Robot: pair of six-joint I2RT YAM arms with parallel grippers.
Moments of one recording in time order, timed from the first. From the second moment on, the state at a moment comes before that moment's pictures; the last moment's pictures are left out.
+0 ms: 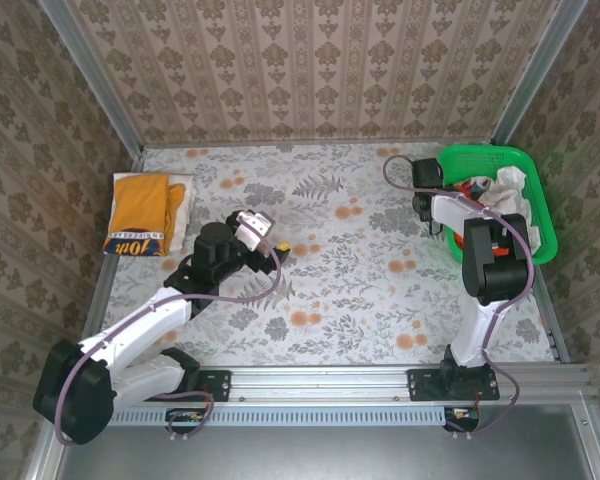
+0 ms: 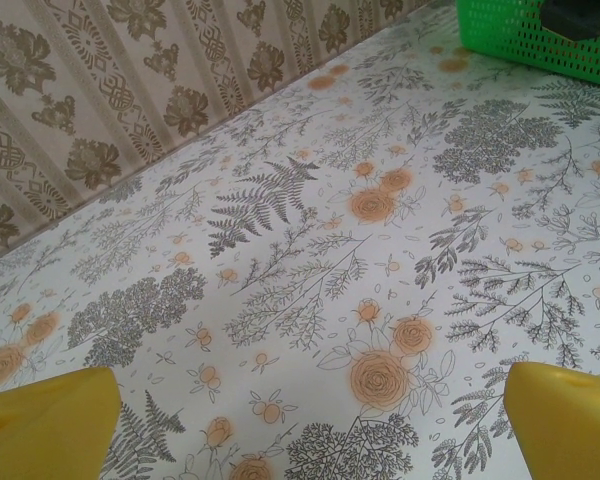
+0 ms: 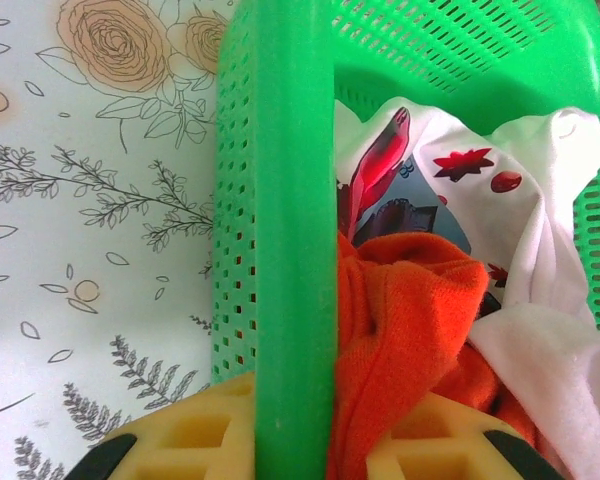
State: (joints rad) left arm -0.60 1.06 0.57 0.14 0.10 0.22; right arm 0.05 1.89 1.23 -0.29 0.70 -0.27
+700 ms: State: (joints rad) left arm -0.64 1.15 0.60 0.18 0.11 0.23; right arm 0.03 1.60 1.16 -0.28 0.54 -0.15
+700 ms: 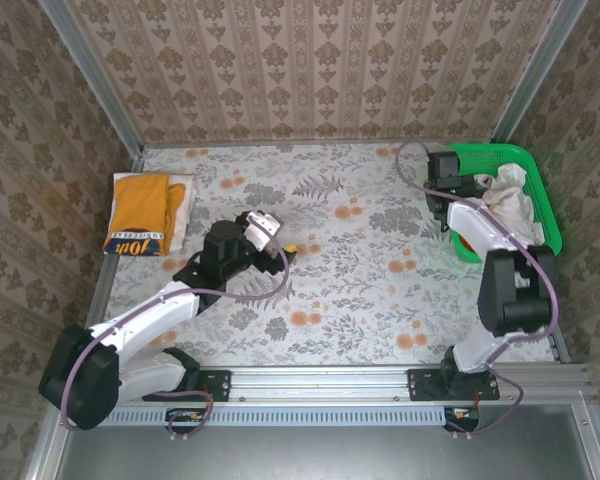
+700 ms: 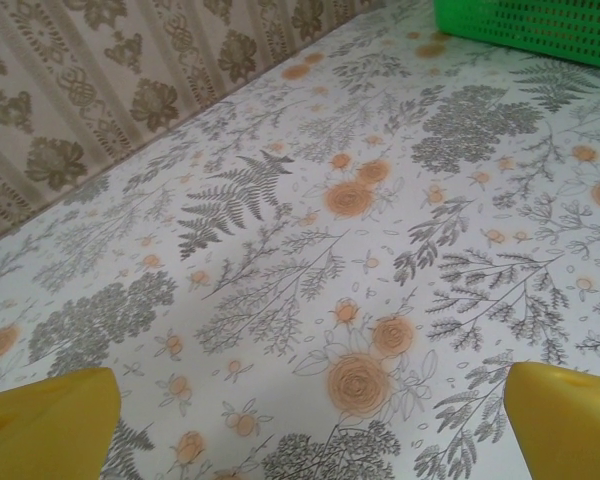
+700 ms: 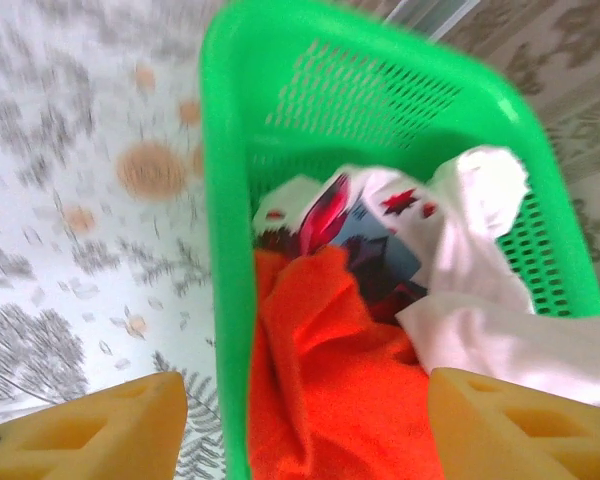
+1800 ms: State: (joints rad) left arm -0.71 1.24 0.63 0.26 0.13 0.26; right arm -0.29 1.44 1.05 -0.42 0.17 0.46
